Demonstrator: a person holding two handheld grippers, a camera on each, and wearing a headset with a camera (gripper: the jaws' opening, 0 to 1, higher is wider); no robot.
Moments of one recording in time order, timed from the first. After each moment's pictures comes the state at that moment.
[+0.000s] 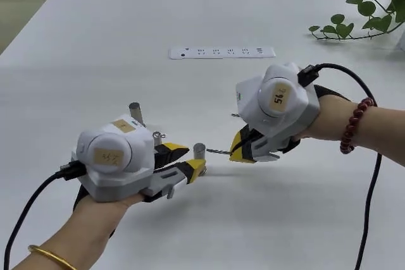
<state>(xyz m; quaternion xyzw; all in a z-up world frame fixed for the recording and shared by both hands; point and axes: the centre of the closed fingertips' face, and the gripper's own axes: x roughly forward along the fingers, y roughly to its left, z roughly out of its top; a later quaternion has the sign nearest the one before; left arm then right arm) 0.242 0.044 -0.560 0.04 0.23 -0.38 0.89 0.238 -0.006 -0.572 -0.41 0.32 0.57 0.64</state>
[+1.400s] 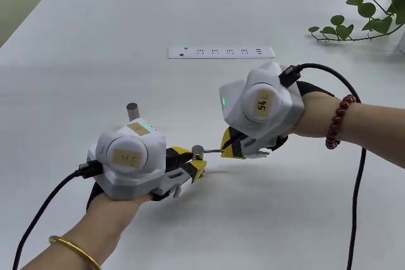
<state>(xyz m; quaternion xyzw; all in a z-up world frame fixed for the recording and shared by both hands) 0.251 0.033 -0.574 0.06 0.23 -0.39 0.89 0.245 0.012 -0.568 -0.45 0.29 0.58 0.61</state>
